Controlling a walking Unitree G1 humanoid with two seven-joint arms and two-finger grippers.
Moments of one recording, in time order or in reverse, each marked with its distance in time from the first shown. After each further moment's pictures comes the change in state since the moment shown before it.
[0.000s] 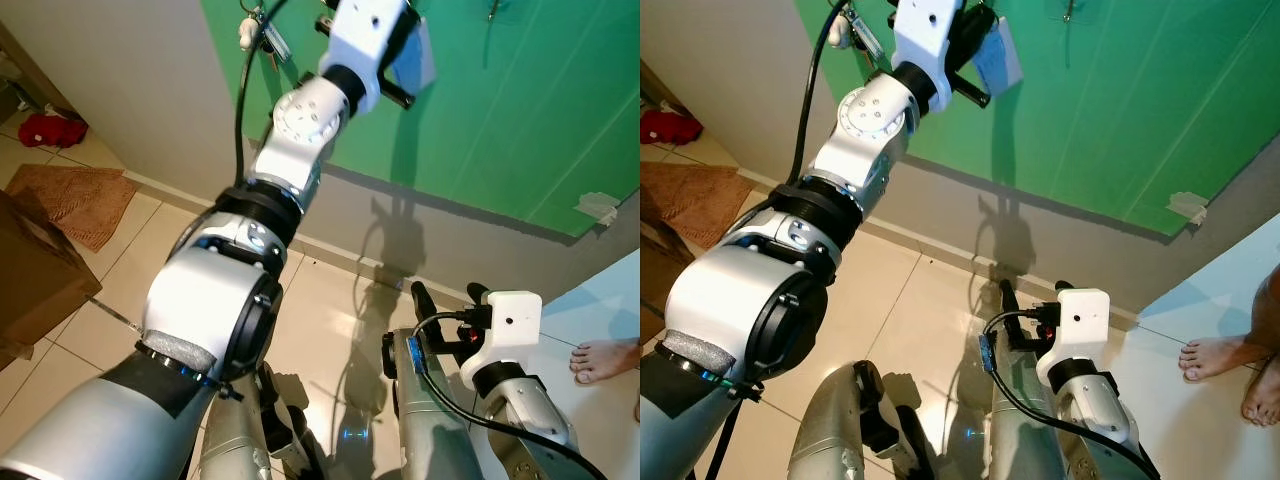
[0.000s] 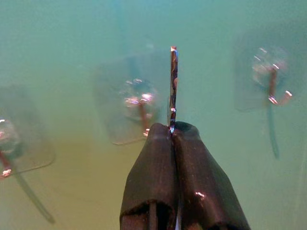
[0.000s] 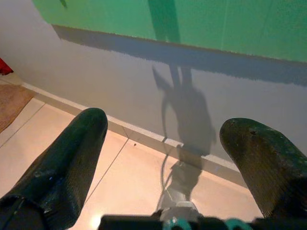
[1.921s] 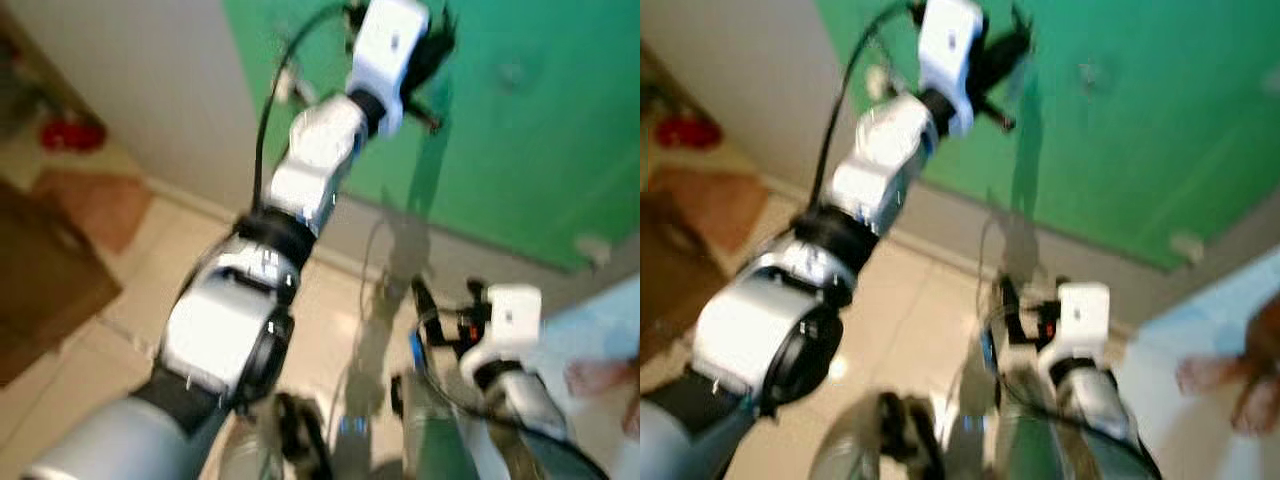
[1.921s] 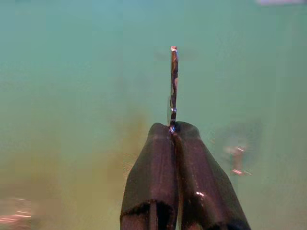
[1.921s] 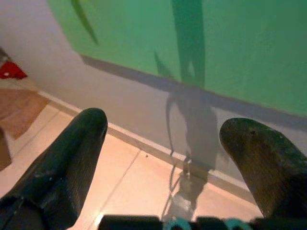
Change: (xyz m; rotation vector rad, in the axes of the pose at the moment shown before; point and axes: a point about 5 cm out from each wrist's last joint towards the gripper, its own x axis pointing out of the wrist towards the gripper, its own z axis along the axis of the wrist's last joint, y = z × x) left arm -0.007 -0.032 -0.007 -0.083 -0.034 -0.168; right arm 0.003 -0.003 -0.001 -0.007 -0.005 0.003
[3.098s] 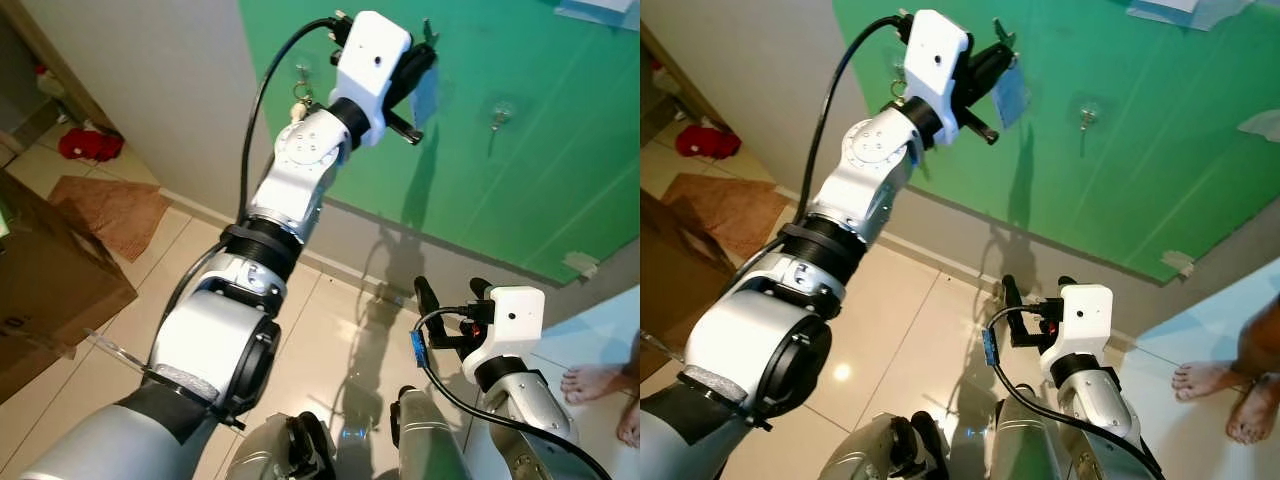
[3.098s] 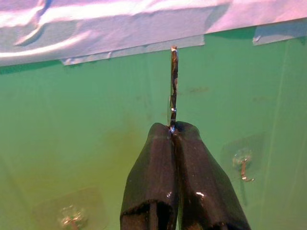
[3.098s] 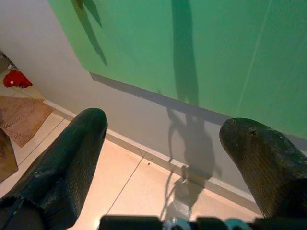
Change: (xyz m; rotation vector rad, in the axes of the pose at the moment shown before) left arm -0.015 0.010 -0.011 0.034 0.038 0.019; right arm -0.001 -0.002 0.000 0.002 -0.004 -0.012
